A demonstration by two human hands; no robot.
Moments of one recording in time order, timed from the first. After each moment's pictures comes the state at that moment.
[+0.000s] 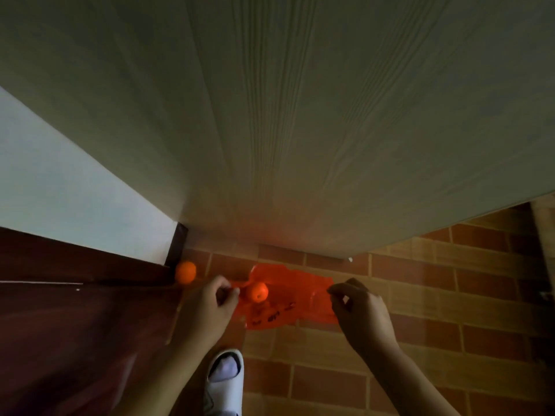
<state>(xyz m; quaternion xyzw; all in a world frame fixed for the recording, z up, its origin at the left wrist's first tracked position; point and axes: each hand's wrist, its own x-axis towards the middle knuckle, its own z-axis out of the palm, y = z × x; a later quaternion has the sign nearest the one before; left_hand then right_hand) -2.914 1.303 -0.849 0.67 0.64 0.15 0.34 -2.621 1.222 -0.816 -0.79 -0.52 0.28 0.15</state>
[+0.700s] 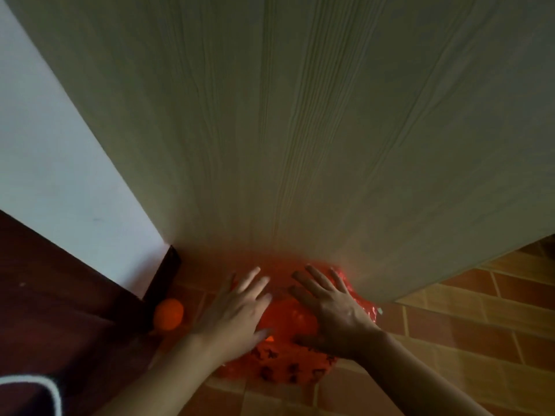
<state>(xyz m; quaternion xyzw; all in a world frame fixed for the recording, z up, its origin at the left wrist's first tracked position) -2.887 1.361 -0.994 0.91 0.39 -0.09 0.12 -2.638 1.321 -0.986 -0.55 -0.82 0.13 -0.06</state>
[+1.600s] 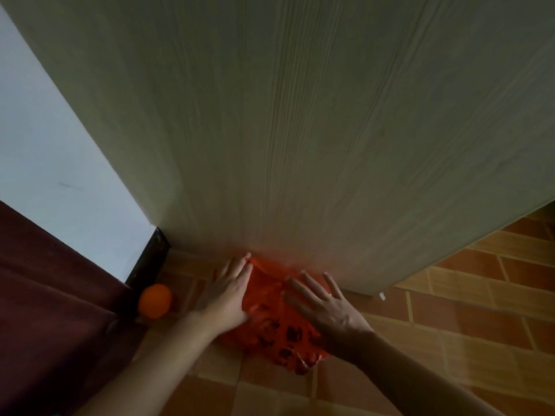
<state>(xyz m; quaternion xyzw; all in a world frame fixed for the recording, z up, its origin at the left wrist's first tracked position) -2.879 1.373 -1.088 0.83 0.51 -0.09 0.19 -2.616 1.292 -1.100 -0.50 -0.85 0.08 -0.16</state>
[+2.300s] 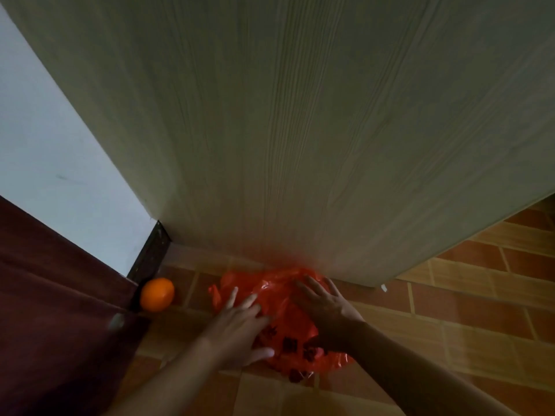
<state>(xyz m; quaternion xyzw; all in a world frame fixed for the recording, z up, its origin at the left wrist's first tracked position) -2.886 1.322 -1.131 0.92 0.33 -0.15 0.18 -2.626 1.292 -1.113 -0.52 -0.81 0.16 -0.21</state>
